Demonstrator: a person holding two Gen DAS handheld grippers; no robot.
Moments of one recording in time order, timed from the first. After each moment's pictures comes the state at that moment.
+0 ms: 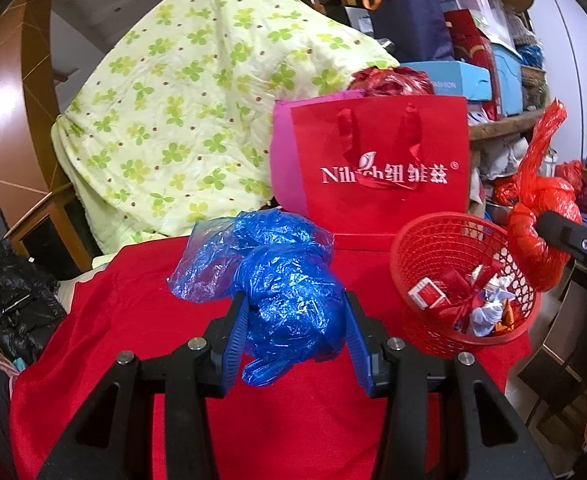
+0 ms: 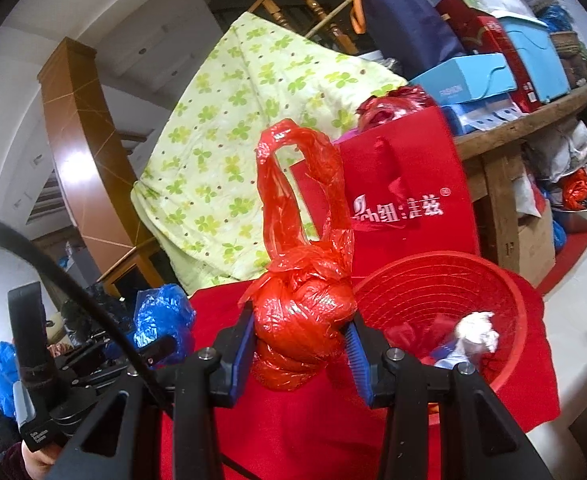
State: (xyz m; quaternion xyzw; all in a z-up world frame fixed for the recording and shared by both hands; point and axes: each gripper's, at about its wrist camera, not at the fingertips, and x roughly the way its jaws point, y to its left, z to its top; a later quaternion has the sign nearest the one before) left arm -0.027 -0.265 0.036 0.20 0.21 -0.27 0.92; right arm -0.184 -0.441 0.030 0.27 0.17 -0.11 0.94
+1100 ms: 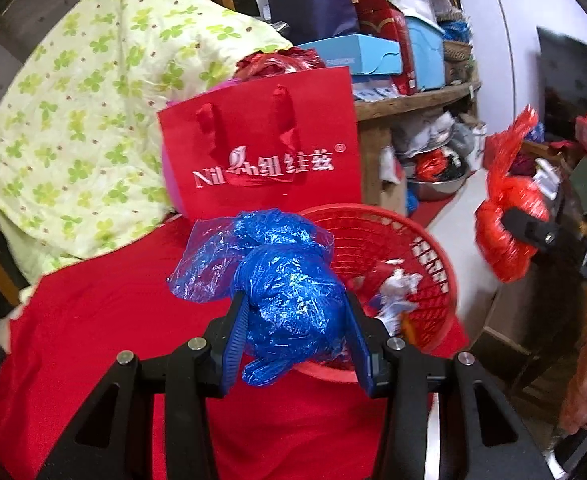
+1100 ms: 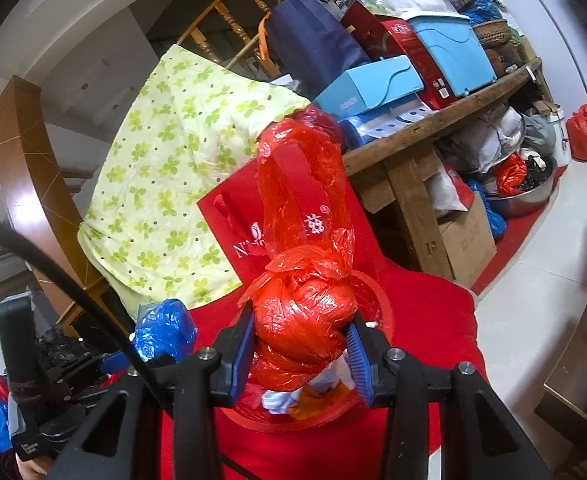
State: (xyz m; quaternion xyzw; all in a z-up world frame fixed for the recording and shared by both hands) left arm -0.062 -0.370 0.009 0.22 0.24 -0.40 0.86; right arm -0.251 -0.529 0.001 0.31 0.16 -0.21 0.91
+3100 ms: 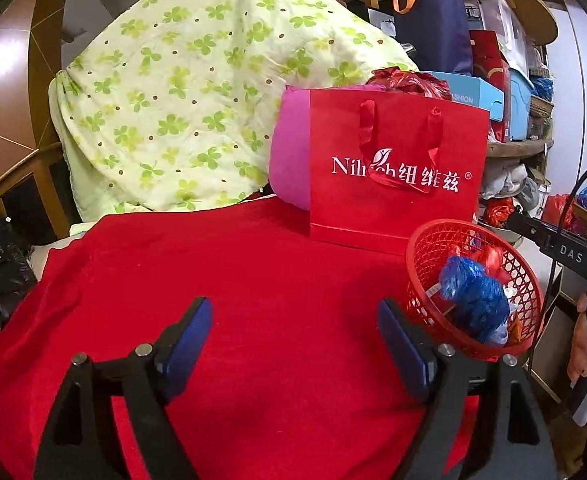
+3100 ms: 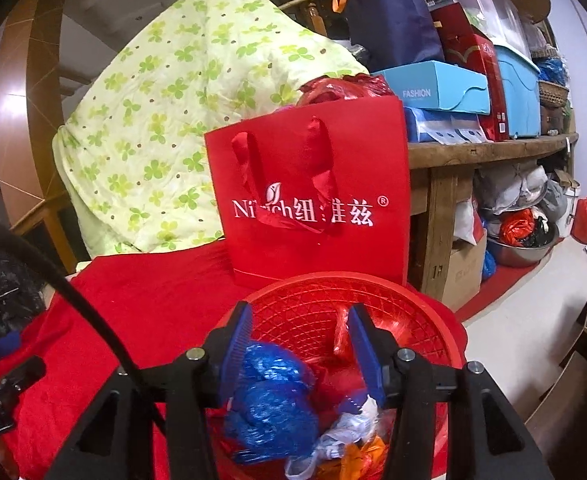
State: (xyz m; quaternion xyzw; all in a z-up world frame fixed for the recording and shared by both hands) left arm 0.020 -0.237 0.017 0.13 0.24 -0.29 0.92; right arm -0.105 -0.483 0.007 0.16 0.27 -0.23 0.92
